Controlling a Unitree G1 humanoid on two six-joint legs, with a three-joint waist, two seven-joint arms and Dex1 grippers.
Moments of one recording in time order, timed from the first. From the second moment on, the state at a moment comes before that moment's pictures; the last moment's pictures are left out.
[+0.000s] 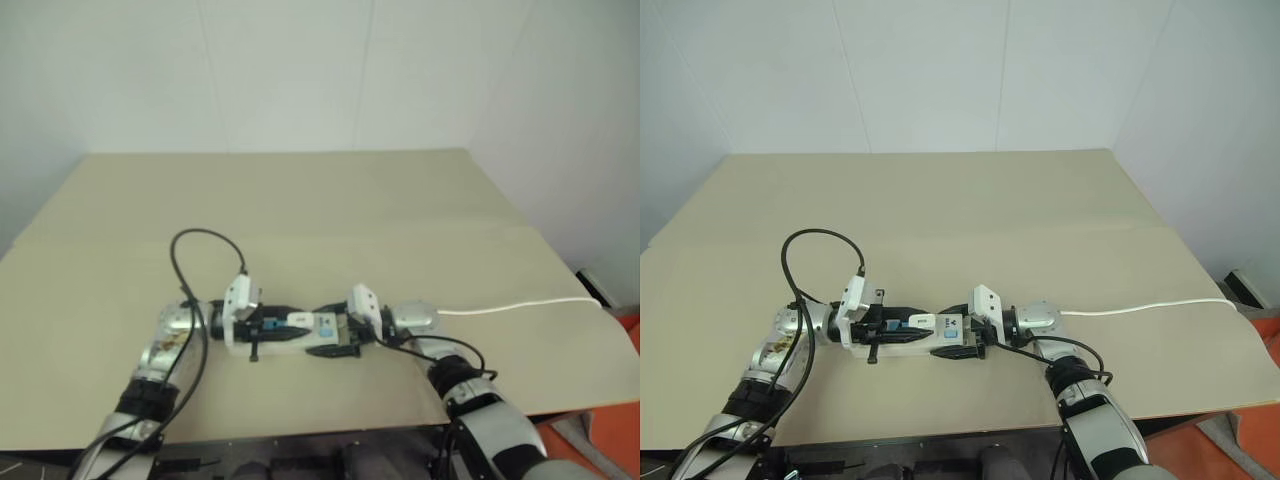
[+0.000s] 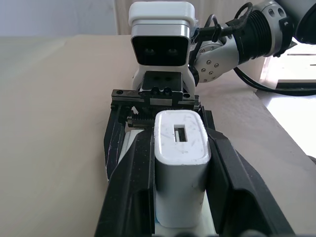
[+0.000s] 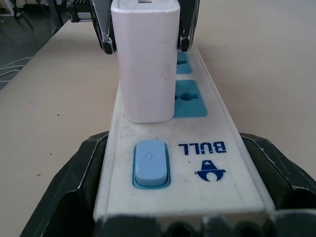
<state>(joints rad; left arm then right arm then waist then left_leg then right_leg) -0.43 0.48 -0.12 0.31 -0.38 -0.05 -1.40 -0.68 -0.20 0.23 0.85 0.13 -0.36 1.34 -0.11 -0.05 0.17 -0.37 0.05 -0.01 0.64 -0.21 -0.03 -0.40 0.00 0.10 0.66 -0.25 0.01</state>
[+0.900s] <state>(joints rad) -0.46 0.67 0.02 0.06 -0.53 0.20 -1.41 -0.68 -0.20 0.23 0.86 0.13 -0.36 1.34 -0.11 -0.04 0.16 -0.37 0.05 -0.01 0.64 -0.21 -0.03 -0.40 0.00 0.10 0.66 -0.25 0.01</state>
